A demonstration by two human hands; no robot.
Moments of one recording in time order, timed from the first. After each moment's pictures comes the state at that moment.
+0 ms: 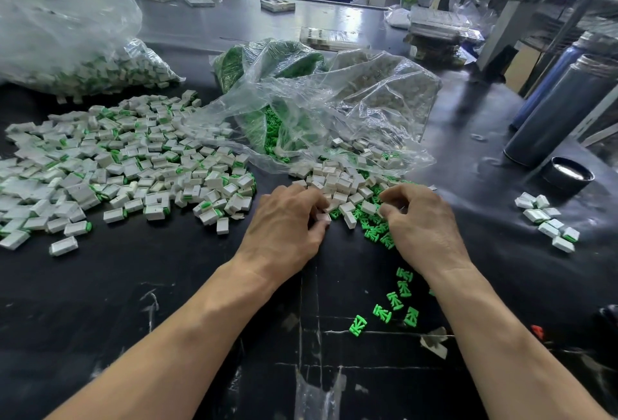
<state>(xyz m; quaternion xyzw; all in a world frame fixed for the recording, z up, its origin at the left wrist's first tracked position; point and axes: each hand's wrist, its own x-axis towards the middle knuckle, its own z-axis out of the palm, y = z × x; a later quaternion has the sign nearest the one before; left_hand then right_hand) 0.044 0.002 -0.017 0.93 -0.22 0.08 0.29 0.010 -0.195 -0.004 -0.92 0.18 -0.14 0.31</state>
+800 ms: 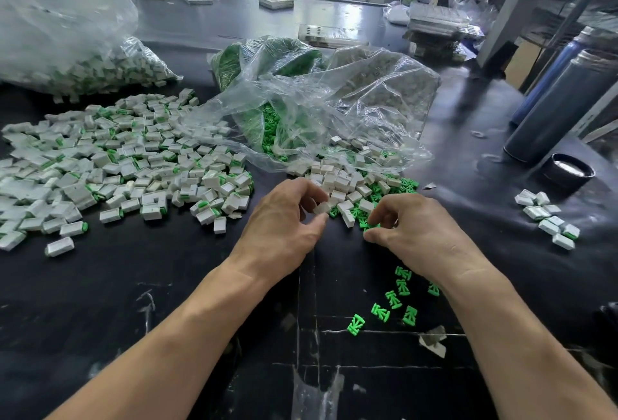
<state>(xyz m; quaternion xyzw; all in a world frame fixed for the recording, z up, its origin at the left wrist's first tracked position) 0.036 0.005 -0.009 0.88 -0.17 0.02 0.44 -0.002 -0.196 0.013 -0.96 0.12 0.00 0.24</state>
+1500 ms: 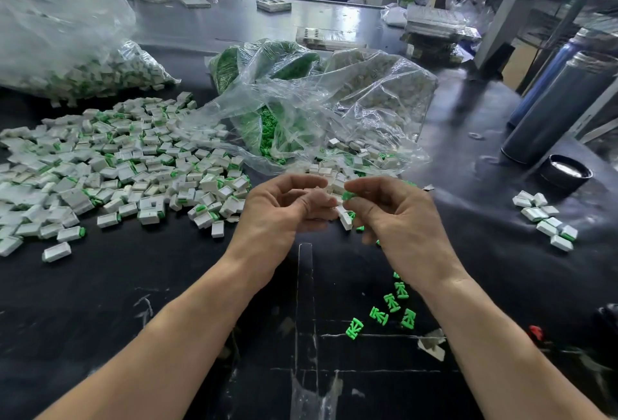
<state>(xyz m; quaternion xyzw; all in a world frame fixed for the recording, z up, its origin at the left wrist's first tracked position) 0.037 0.002 0.000 0.61 -0.09 -0.10 0.78 -0.004 -0.169 0.006 -0.76 0.04 -0.12 0.64</state>
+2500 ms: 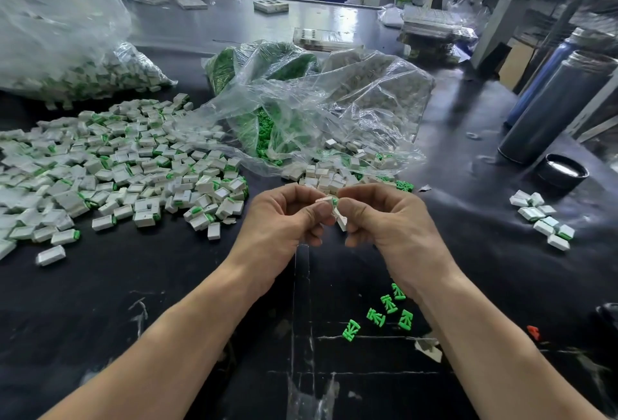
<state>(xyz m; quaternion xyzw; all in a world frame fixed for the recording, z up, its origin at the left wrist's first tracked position) 0.035 -0.003 -0.008 0.64 -0.10 -0.12 0.76 -0.006 -0.163 0.009 -0.69 0.06 -0.07 0.72</state>
